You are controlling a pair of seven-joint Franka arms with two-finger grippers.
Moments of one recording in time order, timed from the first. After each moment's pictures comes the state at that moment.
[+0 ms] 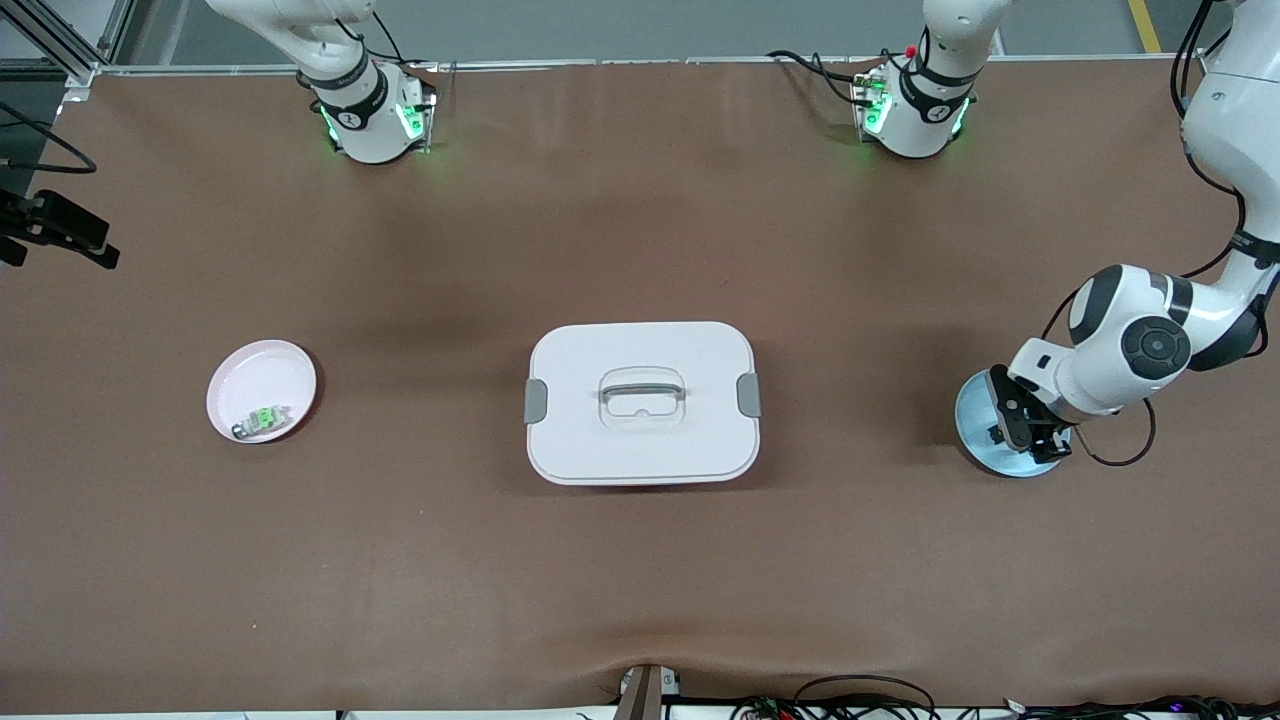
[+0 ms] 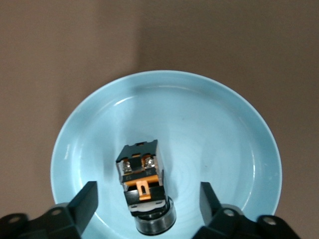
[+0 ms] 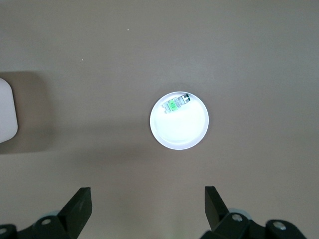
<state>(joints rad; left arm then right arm) 0.75 0.66 -0.69 -1.95 0.75 2.40 1.01 -0.06 -0.02 -0.02 -1.55 -0.02 1.52 -0.05</state>
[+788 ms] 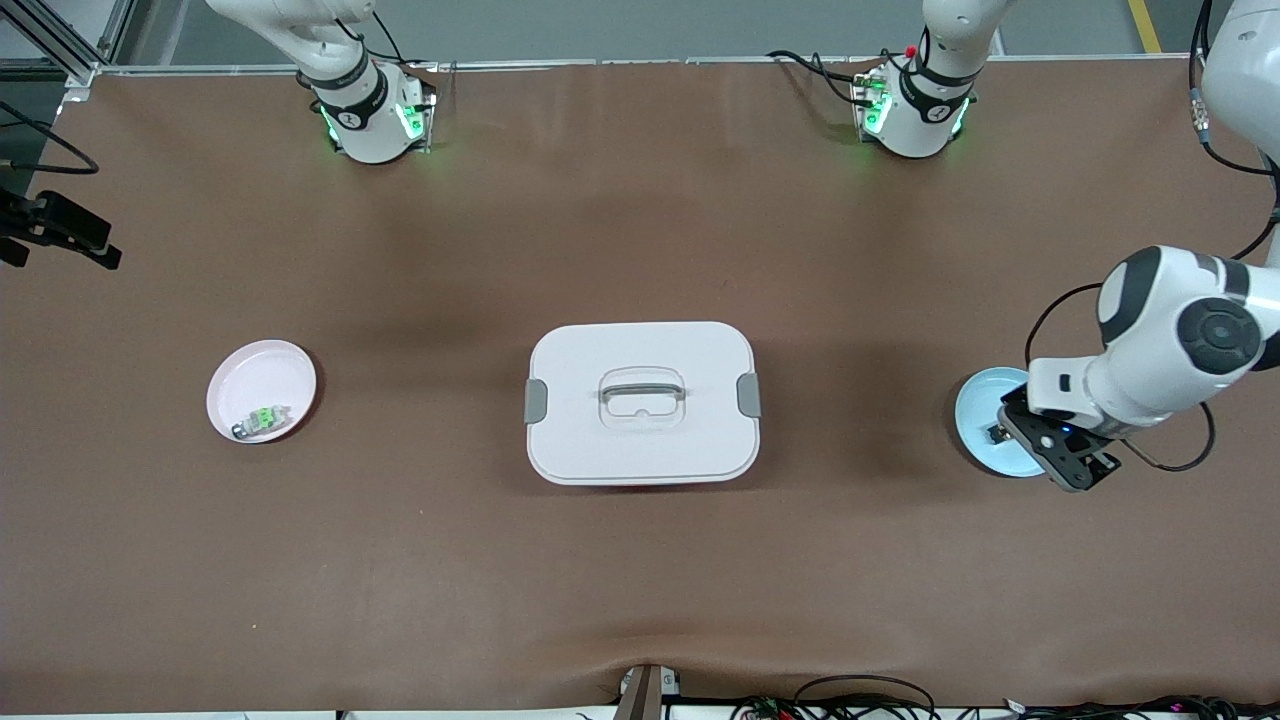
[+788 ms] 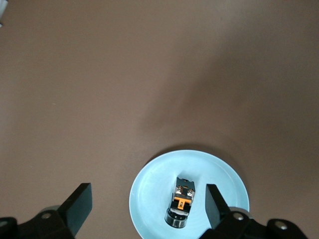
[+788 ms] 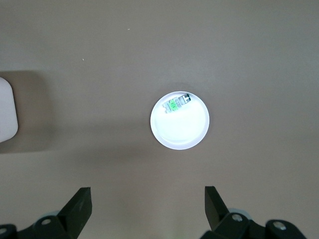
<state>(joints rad) 0.73 0.60 -0.87 -1.72 0.58 2.17 0.64 -0.06 -0.02 -0.02 -1.55 -0.02 1.52 -0.05</state>
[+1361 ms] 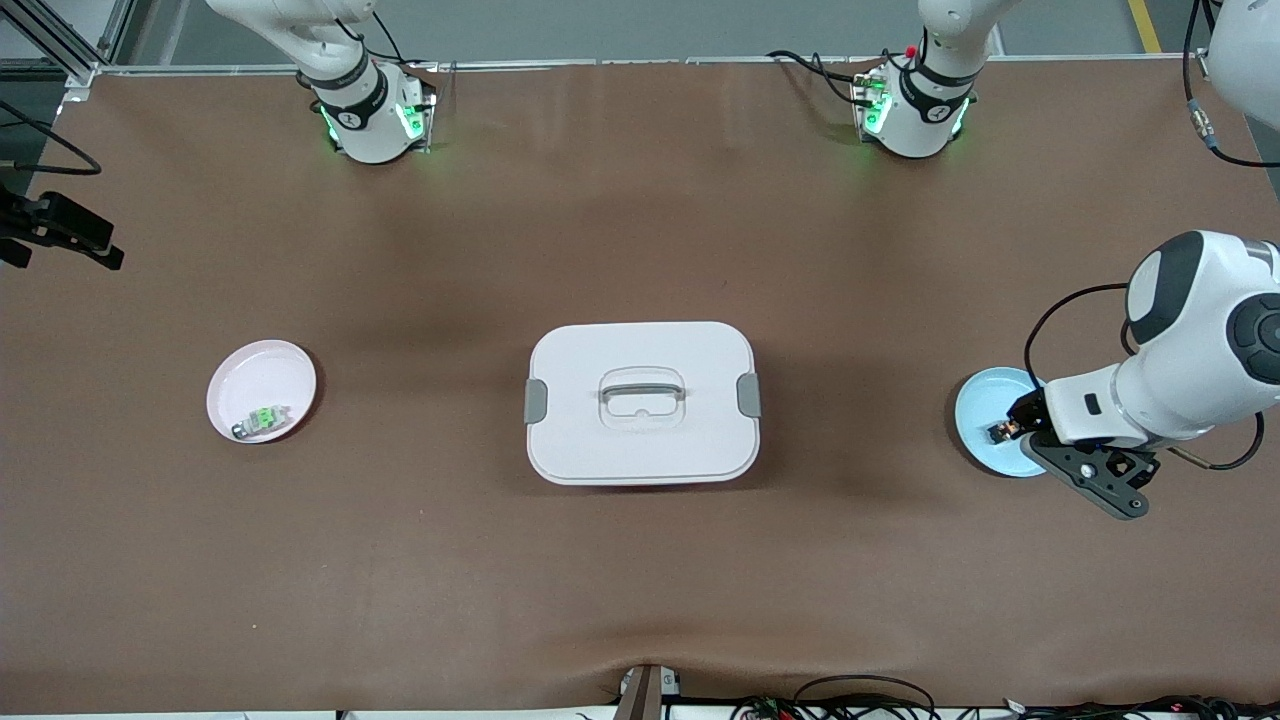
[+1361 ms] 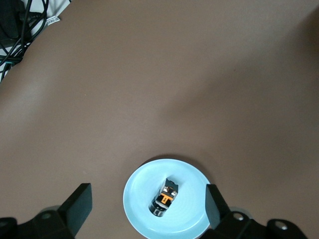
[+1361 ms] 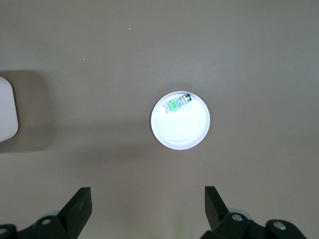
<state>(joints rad) 0.60 0.60 -0.87 -1.51 0.56 1.94 0.34 -0.06 -0.02 -0.01 -1.55 -0.02 1.52 -0.05</state>
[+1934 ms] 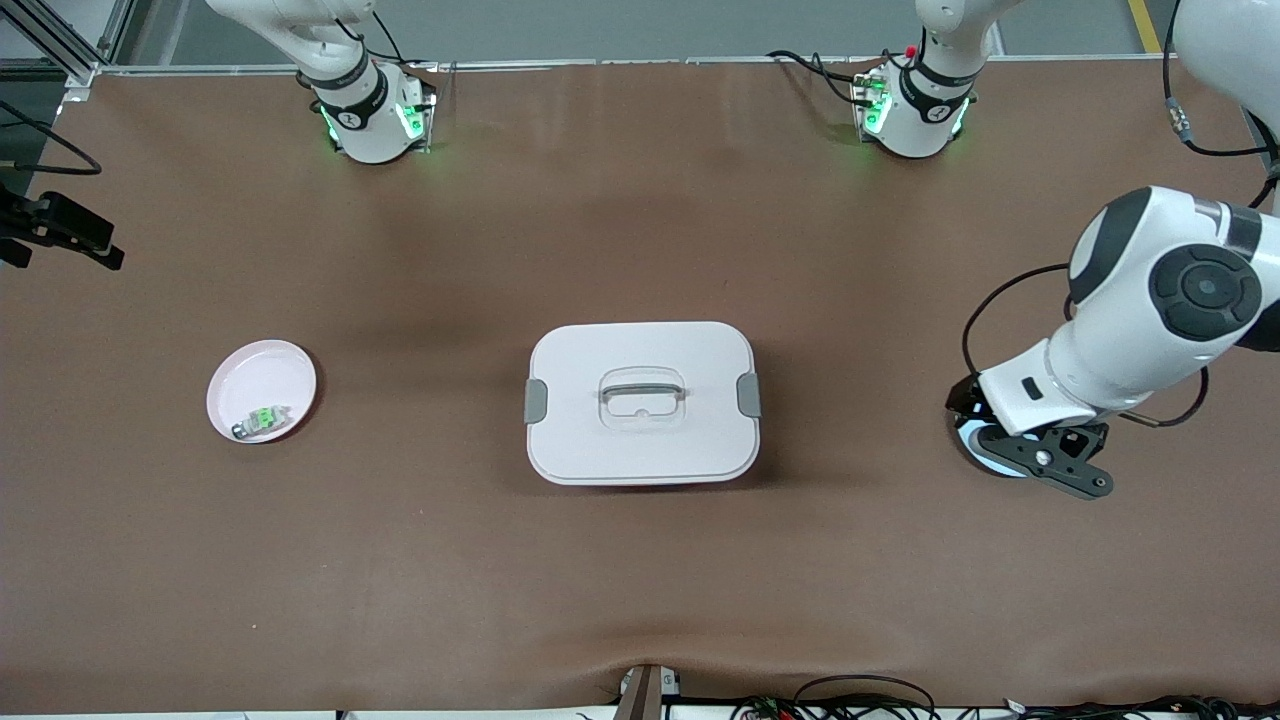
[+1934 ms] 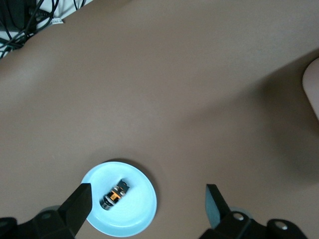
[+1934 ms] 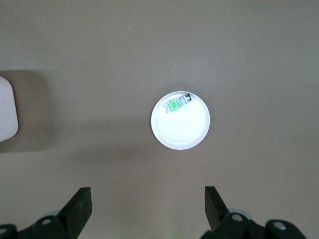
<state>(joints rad) 0.53 0.56 -0.97 -1.47 0.56 1.83 -0.03 -0.06 -0.02 -0.01 -1.55 -0.02 1.52 -0.05</state>
